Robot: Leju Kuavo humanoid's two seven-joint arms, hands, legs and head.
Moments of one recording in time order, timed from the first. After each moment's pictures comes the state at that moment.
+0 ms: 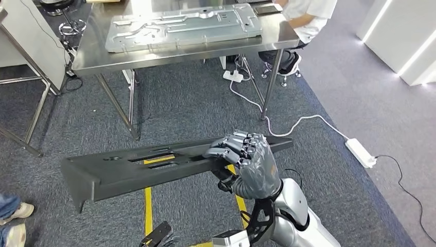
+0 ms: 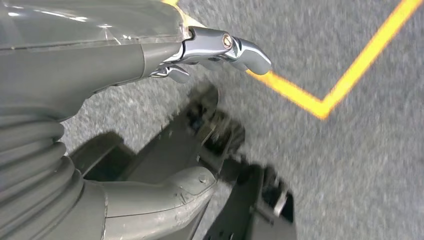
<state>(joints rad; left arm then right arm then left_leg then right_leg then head) -0.21 -0.07 -0.35 -0.32 -0.22 -0.26 -0.29 -0.35 -0.09 0.69 -1.82 0.77 -0.55 -0.35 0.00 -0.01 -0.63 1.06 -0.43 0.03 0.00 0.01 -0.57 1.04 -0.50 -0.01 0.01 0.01</state>
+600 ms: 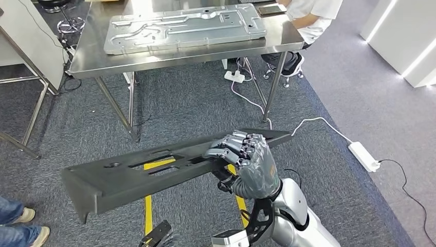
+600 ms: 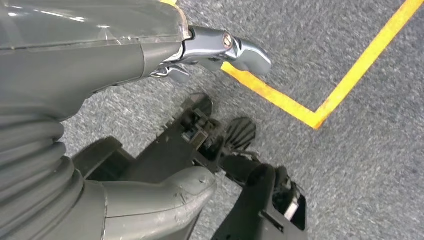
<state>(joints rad) -0.21 -0.07 -0.36 -0.32 -0.22 -0.26 -0.29 -0.35 -0.09 0.69 -1.81 0.77 -0.56 -0.35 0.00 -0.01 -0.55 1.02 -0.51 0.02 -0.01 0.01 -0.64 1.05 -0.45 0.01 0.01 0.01</state>
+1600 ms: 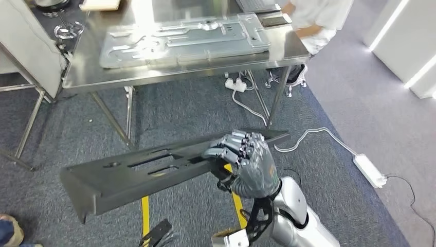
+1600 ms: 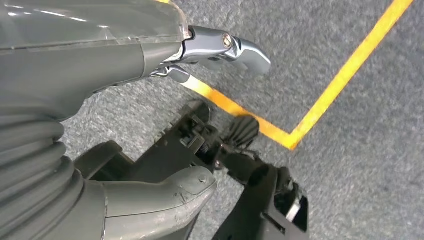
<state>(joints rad) -0.22 -0.07 -0.36 -0.32 -0.22 -0.26 -0.29 -0.35 -0.09 0.69 -1.81 0.77 -0.55 -0.35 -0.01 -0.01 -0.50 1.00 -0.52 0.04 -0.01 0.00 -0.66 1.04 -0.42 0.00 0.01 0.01</state>
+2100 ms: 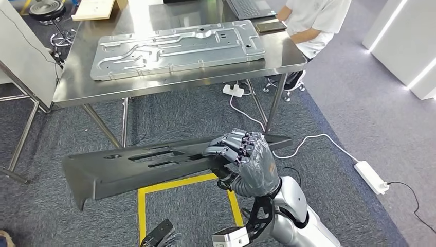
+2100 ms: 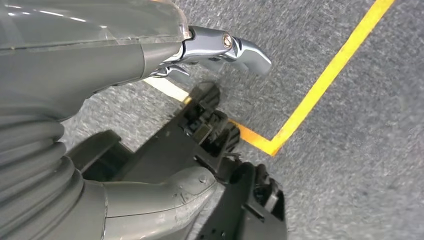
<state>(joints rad) -0.21 -0.07 -0.36 -0.33 -0.21 -0.26 -0.29 -0.36 -0.09 0.69 -1.80 0.76 -0.54 -0.35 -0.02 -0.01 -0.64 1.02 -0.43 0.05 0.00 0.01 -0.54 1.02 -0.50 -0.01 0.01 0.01</state>
